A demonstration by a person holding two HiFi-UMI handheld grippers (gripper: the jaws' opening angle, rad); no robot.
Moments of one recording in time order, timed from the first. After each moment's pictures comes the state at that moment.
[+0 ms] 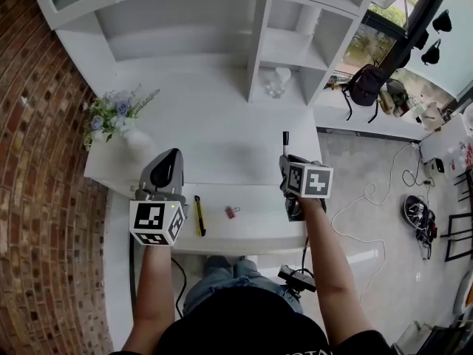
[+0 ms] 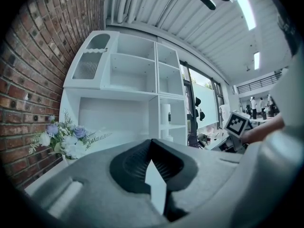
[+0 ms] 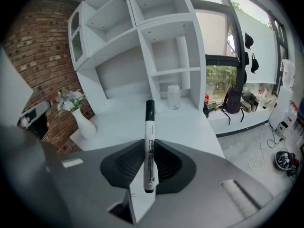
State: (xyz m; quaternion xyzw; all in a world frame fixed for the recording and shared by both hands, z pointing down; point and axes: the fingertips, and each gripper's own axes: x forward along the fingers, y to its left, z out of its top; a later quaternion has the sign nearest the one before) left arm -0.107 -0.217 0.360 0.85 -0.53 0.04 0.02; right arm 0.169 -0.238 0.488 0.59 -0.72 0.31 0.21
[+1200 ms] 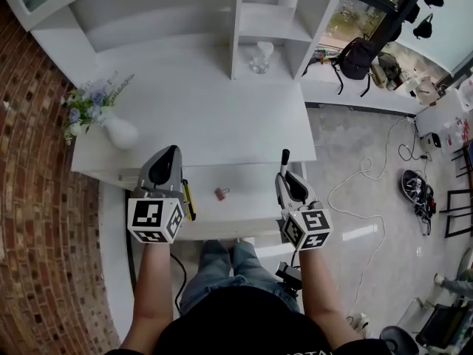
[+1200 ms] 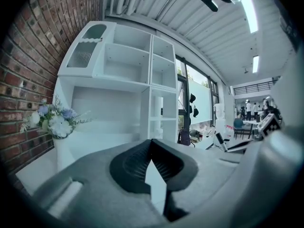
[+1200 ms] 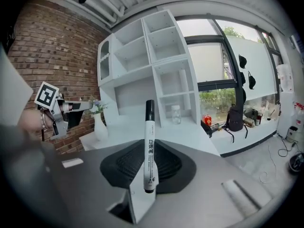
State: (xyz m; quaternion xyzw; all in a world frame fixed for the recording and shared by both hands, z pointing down) left arm -0.062 -0.192 0.394 0.86 -0.50 0.06 0.05; right arm 0.180 -0.121 0.480 0.60 -0.78 0.17 0.08
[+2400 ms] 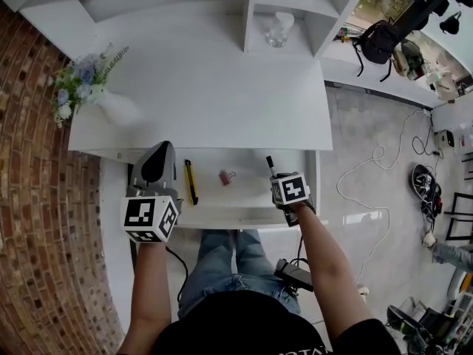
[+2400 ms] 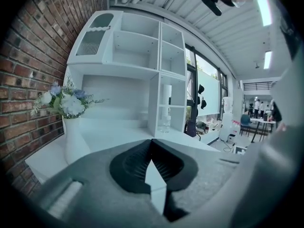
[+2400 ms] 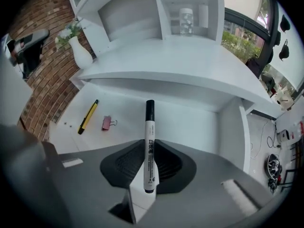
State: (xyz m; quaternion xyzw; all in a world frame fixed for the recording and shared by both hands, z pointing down) left arm -0.087 -0.193 0.449 0.83 -0.54 0.10 0.10; right arm 0.175 -0.110 0.728 0.44 -0.69 0.41 0.41
